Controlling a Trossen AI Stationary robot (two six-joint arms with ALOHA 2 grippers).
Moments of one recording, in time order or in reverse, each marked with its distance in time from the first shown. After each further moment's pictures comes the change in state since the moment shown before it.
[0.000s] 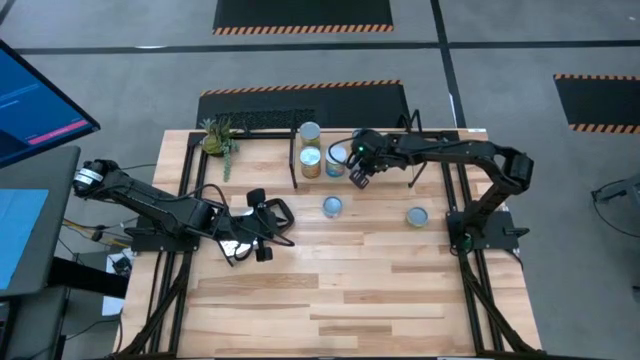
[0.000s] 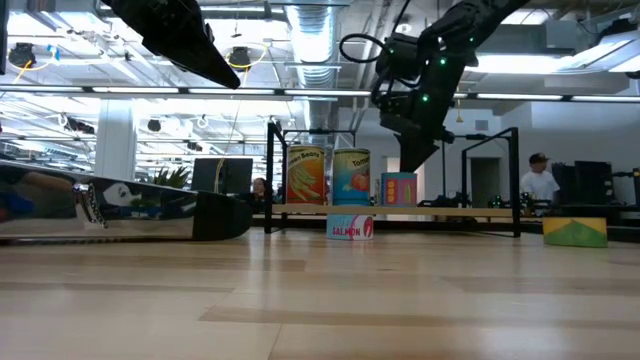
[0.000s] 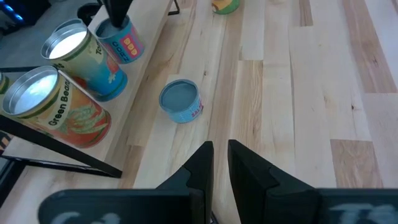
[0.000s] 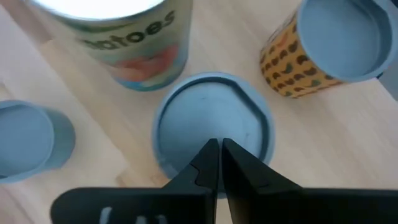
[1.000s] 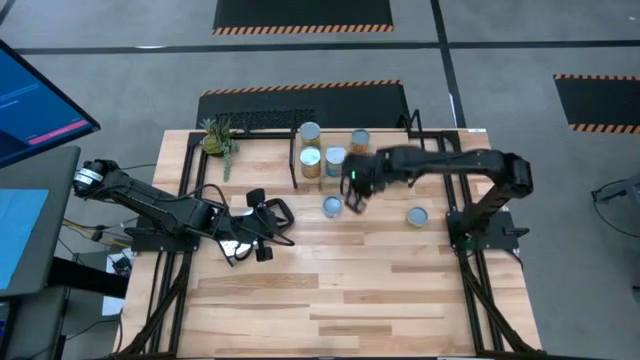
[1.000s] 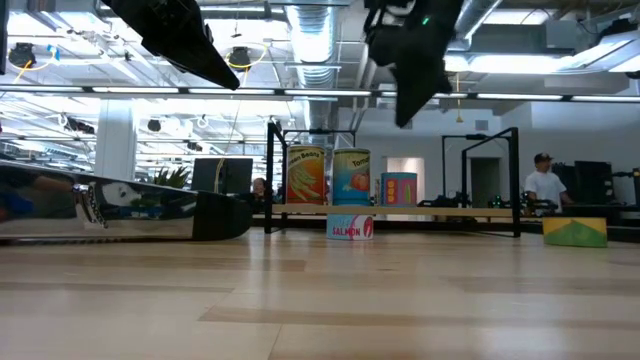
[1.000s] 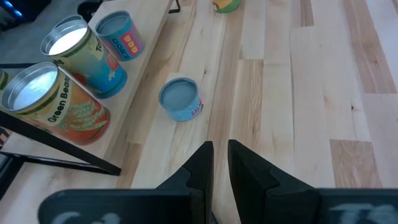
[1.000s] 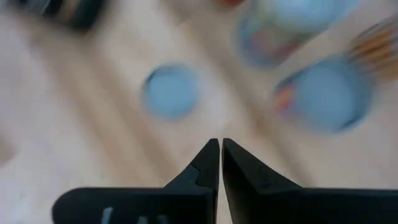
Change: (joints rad) left arm 0.000 0.000 0.000 -0.005 0.000 -0.016; right arm 0.275 -0.002 0.283 -0.376 -0.056 0.199
